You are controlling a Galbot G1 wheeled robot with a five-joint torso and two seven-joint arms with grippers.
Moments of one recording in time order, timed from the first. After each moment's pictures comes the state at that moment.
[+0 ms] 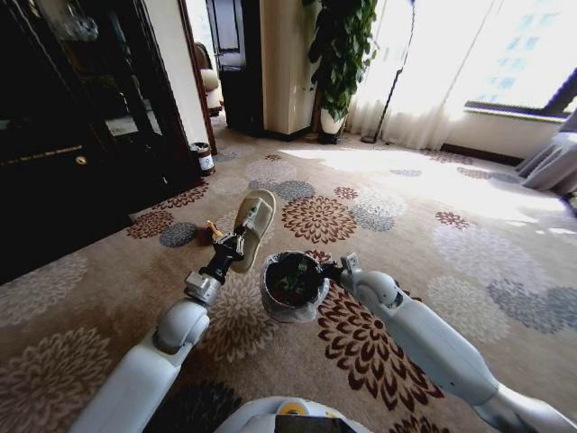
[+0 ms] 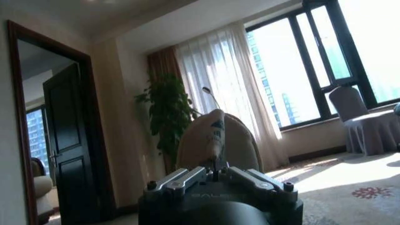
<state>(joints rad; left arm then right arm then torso) 1.14 -0.99 -0.27 -2.13 -0.24 0.01 -0.07 -0.69 0.93 -0.16 1.77 0.68 -0.62 -0.02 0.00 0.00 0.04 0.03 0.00</state>
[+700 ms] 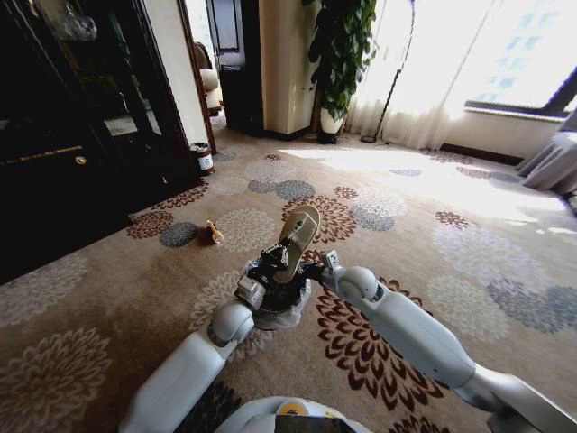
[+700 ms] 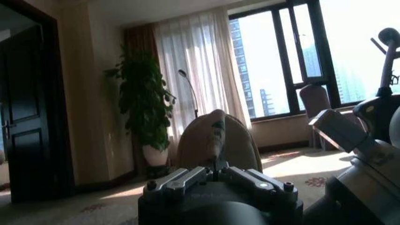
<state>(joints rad) 1.06 -1.10 0.01 -1.95 -0.18 -0.03 -0.13 -0.60 0.97 -0.25 1.74 0.75 -0.63 -0.02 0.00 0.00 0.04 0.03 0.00</state>
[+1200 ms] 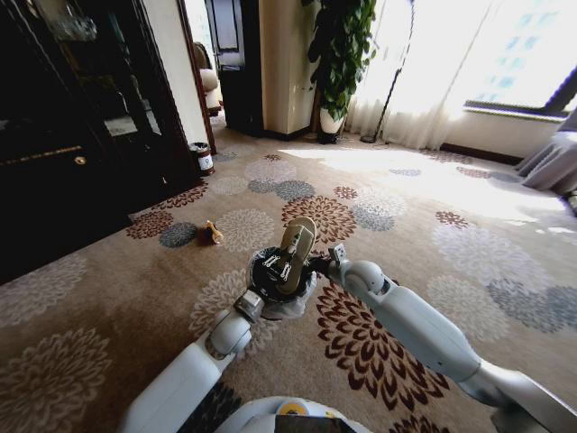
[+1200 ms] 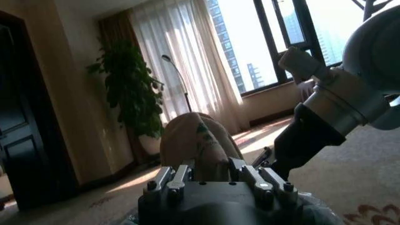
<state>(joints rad) 1.13 -1.04 -0.02 -1.98 -0.05 0.00 -0.09 -0.57 0.94 -0.22 1.74 0.78 -0.61 -0.02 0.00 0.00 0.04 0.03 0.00</state>
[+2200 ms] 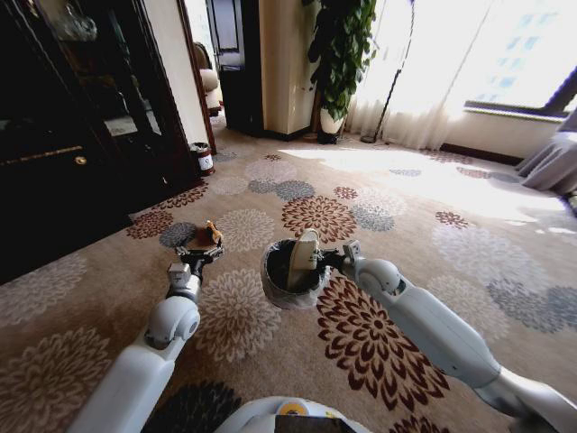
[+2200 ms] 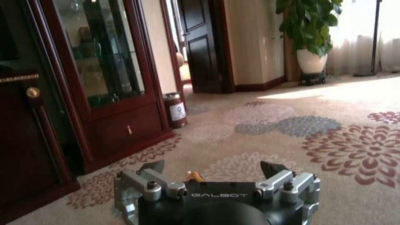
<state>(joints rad) 1.31 -1.00 -0.52 -1.97 -0.42 0.27 -0.36 -0.65 0.86 -0.11 1.76 0.63 -0.57 -0.02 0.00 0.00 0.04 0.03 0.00</state>
